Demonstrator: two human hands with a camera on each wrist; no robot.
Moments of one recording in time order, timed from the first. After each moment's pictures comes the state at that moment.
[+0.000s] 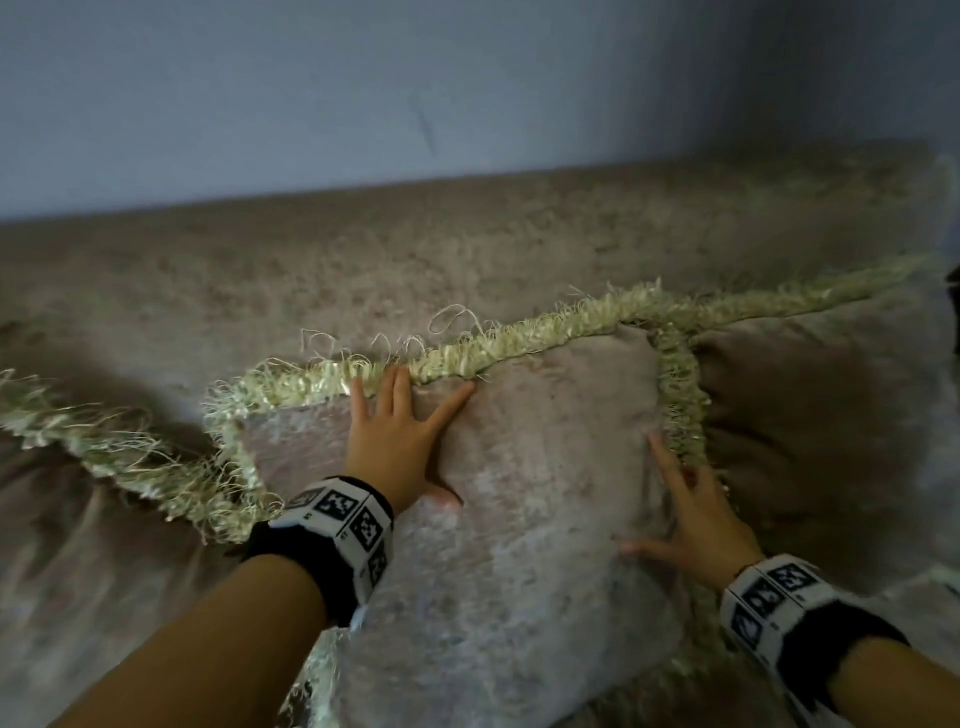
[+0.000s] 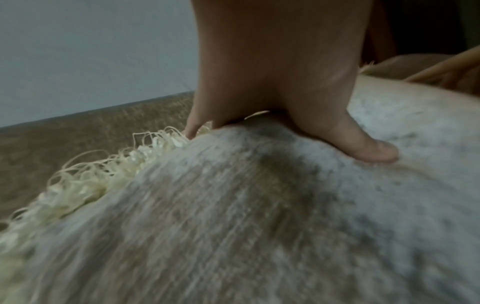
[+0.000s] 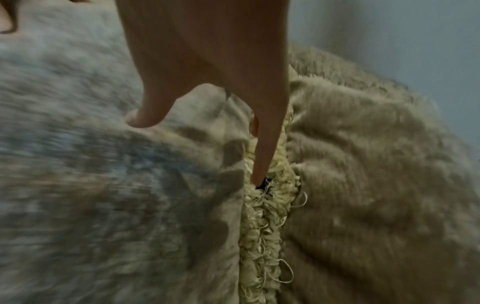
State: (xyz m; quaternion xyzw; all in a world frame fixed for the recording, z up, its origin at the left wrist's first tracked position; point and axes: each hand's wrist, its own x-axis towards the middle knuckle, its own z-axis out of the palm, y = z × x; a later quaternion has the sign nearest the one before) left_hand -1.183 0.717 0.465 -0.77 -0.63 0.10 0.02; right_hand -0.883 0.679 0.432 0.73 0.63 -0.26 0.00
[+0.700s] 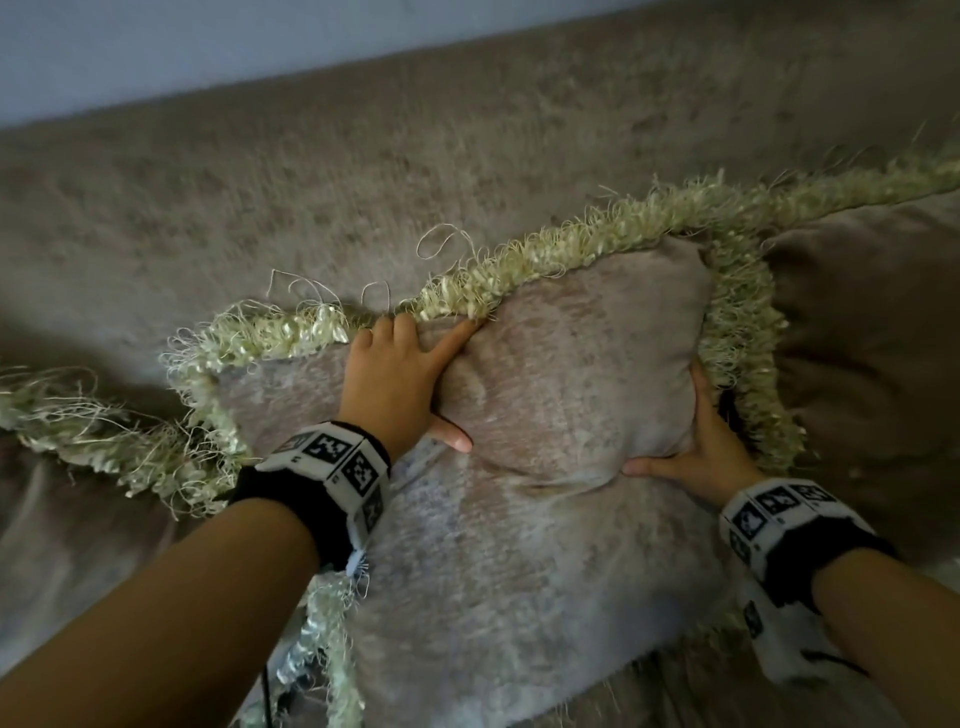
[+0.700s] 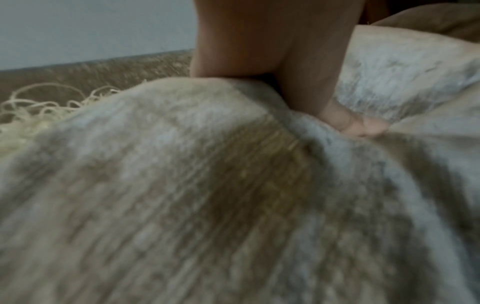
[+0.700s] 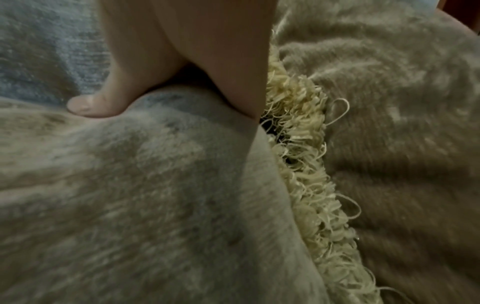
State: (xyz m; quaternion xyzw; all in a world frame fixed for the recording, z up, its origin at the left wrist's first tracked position) left_hand -1.179 0.748 0.437 -0.76 -0.63 0.14 0.06; right_hand -0.880 0.726 0.347 0.63 0.58 -0.43 -0.28
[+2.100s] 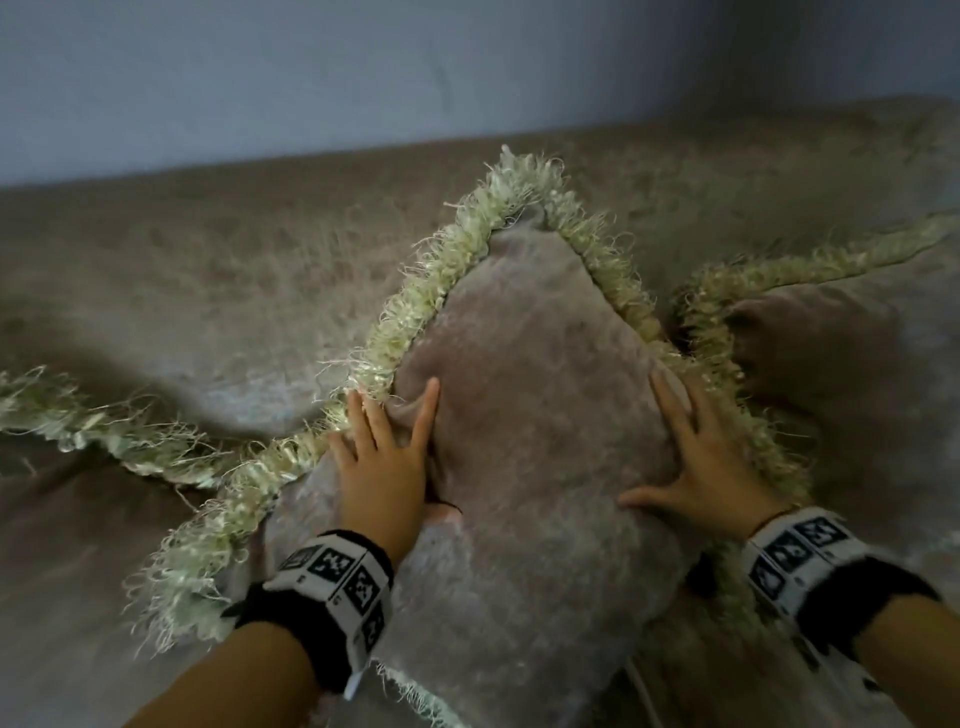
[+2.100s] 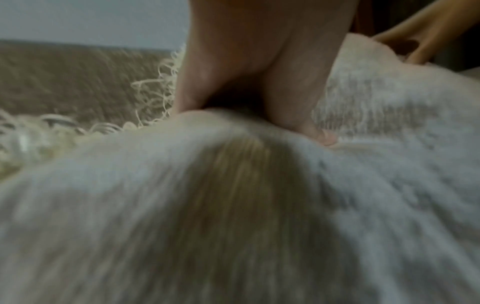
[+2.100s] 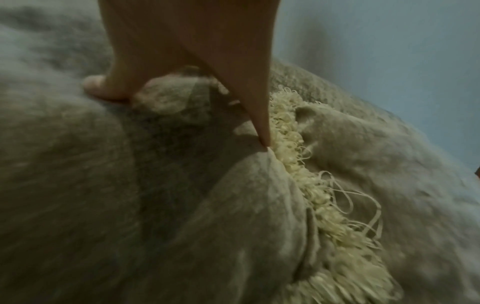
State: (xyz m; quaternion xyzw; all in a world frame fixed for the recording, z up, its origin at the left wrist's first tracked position) left_hand -1.215 0.694 0.411 -0.72 -0.69 0.06 0.01; right_hand -0.913 0.702 0.429 0.68 0.70 -0.20 -0.07
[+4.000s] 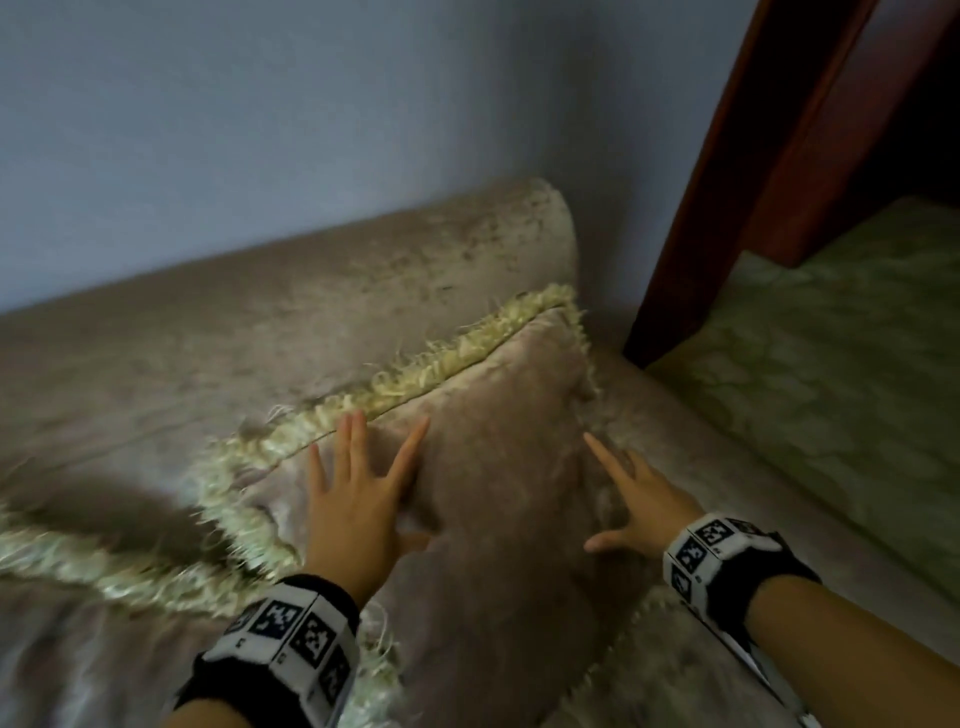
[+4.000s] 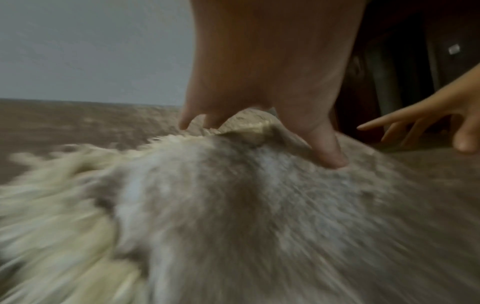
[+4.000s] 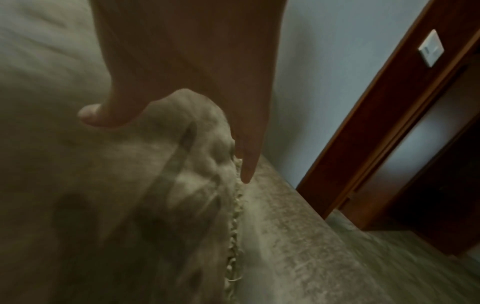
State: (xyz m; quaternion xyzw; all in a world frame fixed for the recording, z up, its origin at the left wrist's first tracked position) left_hand -0.772 0.821 0.462 -0.85 -0.53 -0.04 0.00; right_hand -0.482 0.763 0.438 0.78 0.58 -0.25 0.06
